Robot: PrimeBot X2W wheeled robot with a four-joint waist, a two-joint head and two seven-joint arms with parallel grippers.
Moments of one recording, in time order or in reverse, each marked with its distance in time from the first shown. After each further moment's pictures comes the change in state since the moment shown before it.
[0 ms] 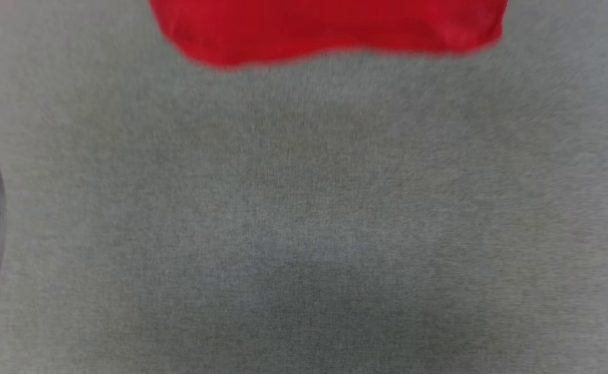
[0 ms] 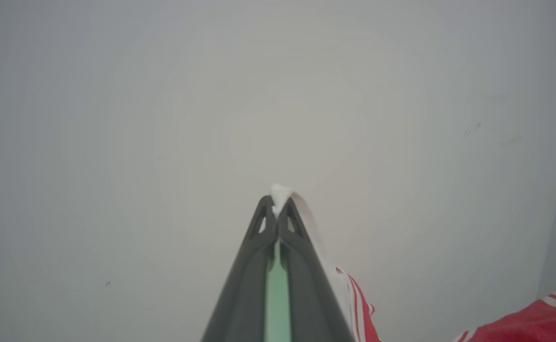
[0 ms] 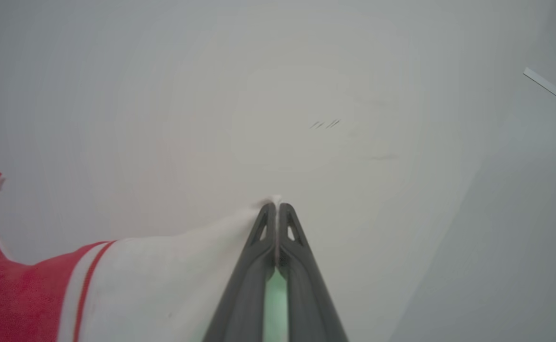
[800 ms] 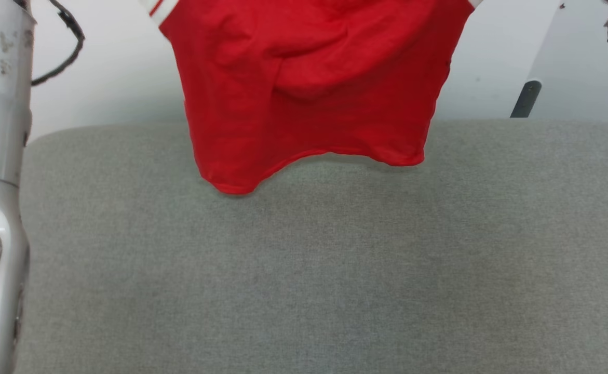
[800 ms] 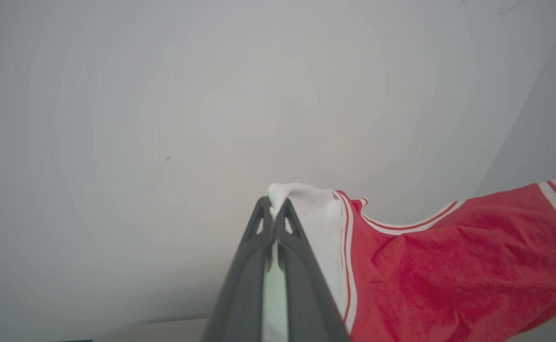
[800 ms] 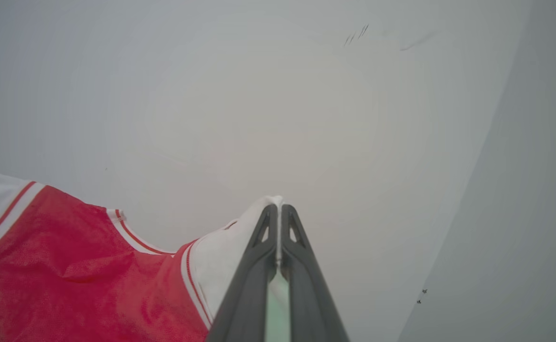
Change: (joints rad) left arm 0.322 0.088 -0.061 0.022 -0.015 -0.070 0.553; right arm 0.341 0.138 -0.037 -0.007 0.447 0.000 0.521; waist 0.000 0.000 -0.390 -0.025
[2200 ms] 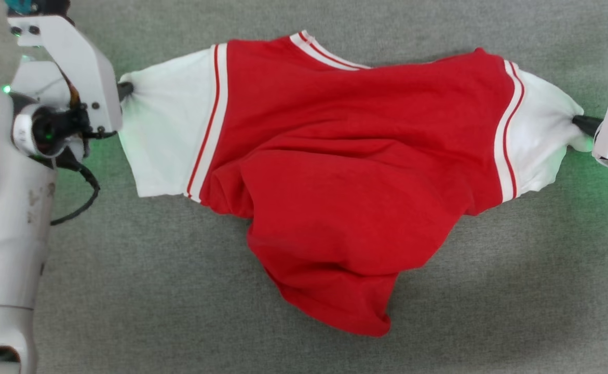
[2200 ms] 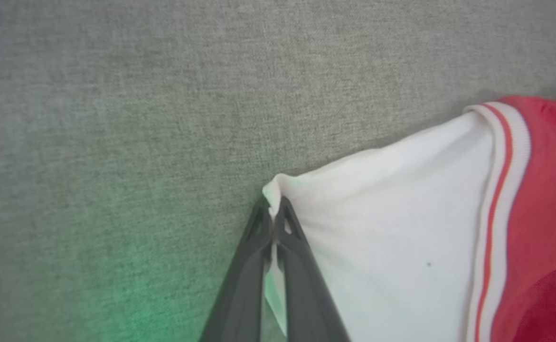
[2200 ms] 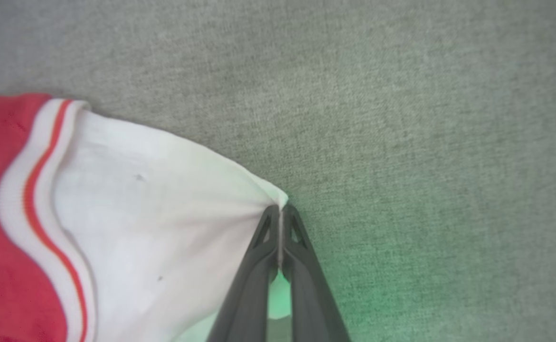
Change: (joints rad) left arm 0.493 0.115 0.044 -0.356 -0.078 0.033 0.434; right arm 0.668 -0.069 -0.376 -0.572 0.034 0.000 0.760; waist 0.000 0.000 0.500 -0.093
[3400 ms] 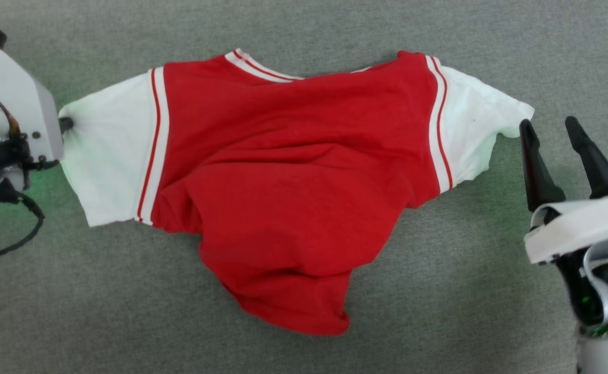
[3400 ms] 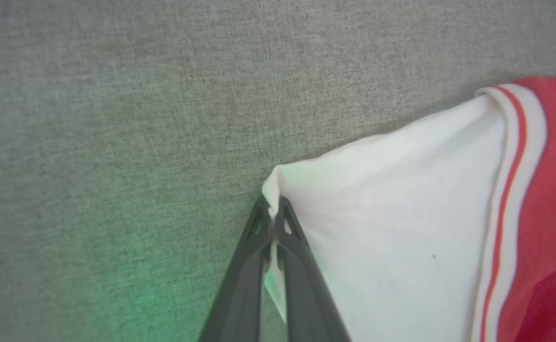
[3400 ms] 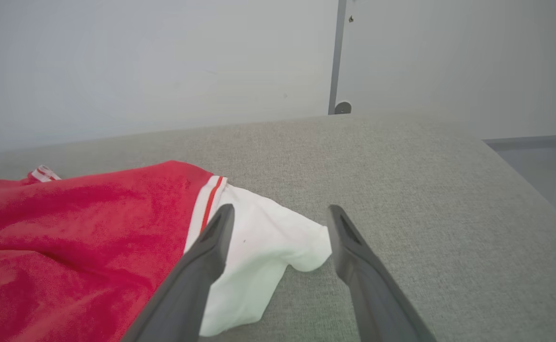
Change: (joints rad) left arm 0.134 0.121 0.071 -0.133 0.008 0.049 0.111; right arm 0.496 0.129 0.171 -0.499 -0.033 0.000 -0.869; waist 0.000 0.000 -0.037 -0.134
